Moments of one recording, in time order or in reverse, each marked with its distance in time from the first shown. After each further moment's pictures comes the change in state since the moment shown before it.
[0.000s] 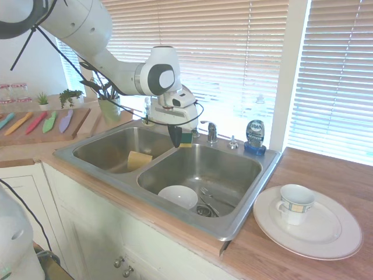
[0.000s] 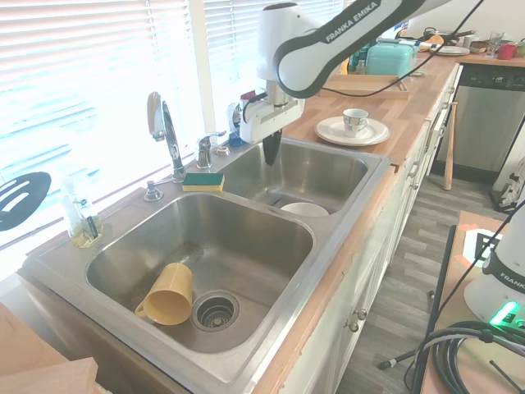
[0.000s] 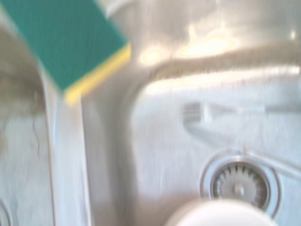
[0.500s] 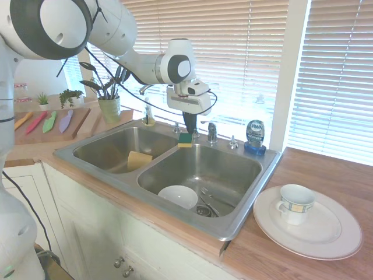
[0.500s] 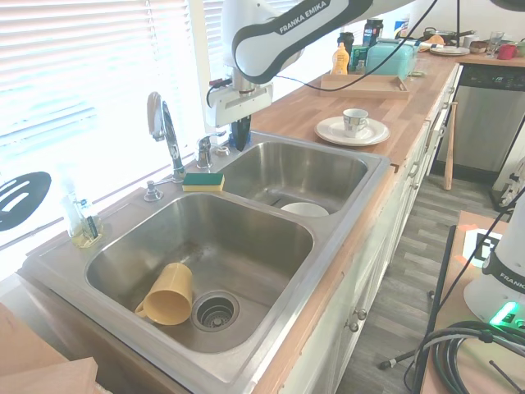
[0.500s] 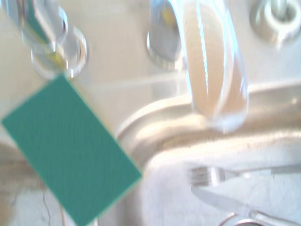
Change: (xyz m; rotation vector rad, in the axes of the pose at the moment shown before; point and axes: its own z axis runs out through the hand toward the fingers) arm 0.049 -0.068 -0.012 0.013 0.020 0.035
